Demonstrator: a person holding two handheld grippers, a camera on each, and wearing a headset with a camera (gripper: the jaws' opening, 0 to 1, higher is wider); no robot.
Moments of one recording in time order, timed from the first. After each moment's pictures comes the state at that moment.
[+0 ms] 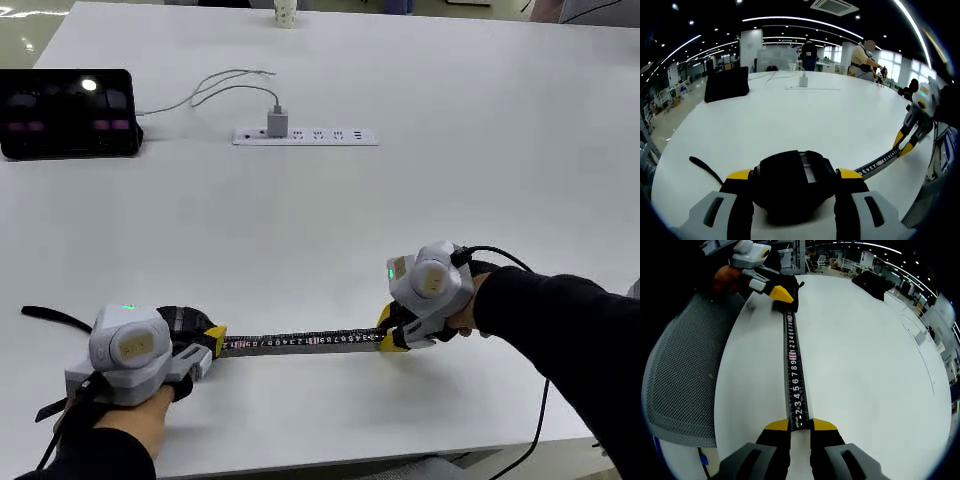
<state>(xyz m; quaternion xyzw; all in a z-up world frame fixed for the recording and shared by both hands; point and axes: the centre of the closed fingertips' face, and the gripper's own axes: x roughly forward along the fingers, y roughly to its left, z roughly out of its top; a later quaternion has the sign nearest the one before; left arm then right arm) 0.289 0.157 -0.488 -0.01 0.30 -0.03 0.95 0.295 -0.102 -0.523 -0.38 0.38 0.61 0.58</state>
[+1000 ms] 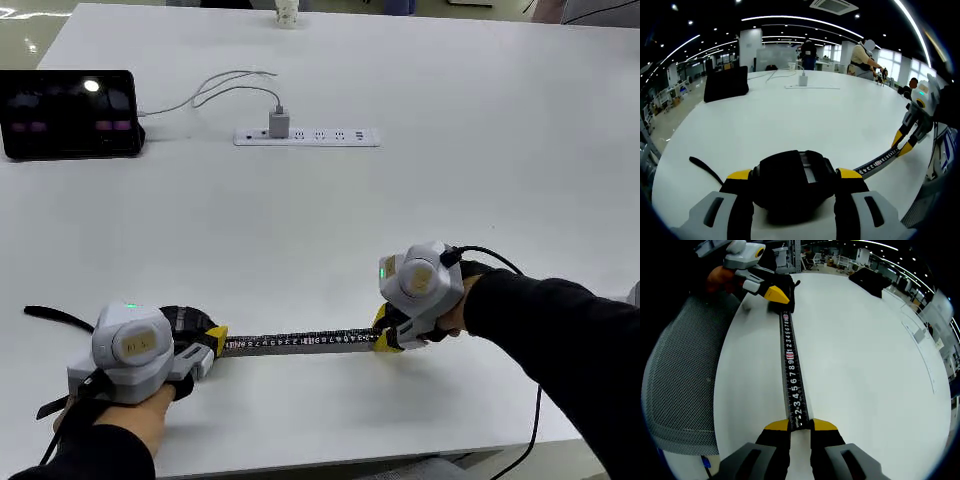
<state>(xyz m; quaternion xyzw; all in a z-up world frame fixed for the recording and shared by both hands) 0.289 0.157 -0.488 -0.01 0.31 -0.03 0.95 0.296 -0.093 -0.524 -0.38 0.39 0.60 0.59</state>
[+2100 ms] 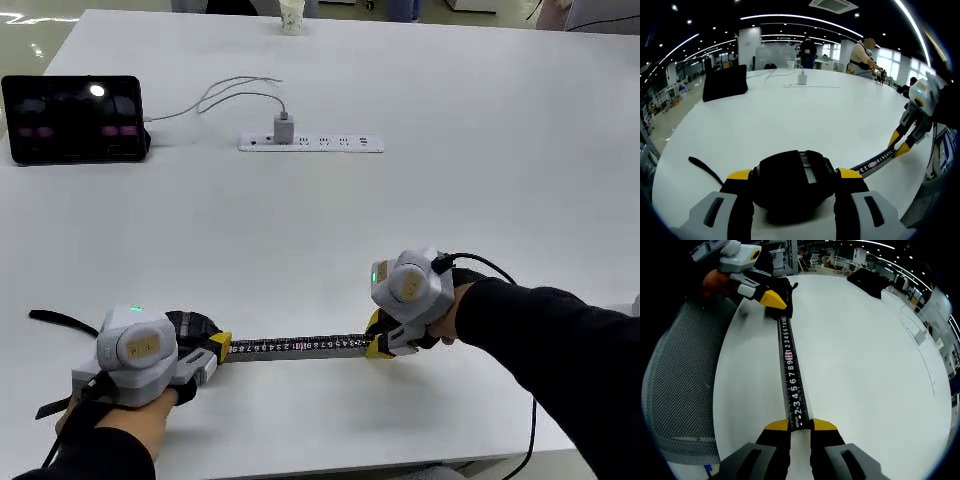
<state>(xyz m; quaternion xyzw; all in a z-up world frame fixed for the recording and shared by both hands) 0.289 0.158 -0.488 -0.01 0.31 -0.04 0.95 0.295 -0.076 -0.523 -0.37 0.39 0.60 0.59</state>
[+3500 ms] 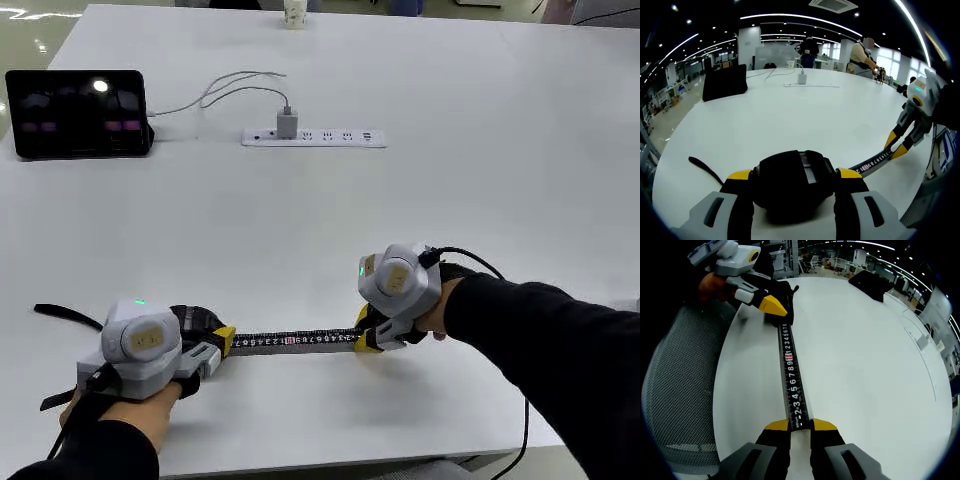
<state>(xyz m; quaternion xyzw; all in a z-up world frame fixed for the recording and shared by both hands) 0.288 0.158 -0.489 -0.01 0.32 -0.04 0.95 0.294 -0.056 -0.523 -0.36 0.39 0.60 0.60</state>
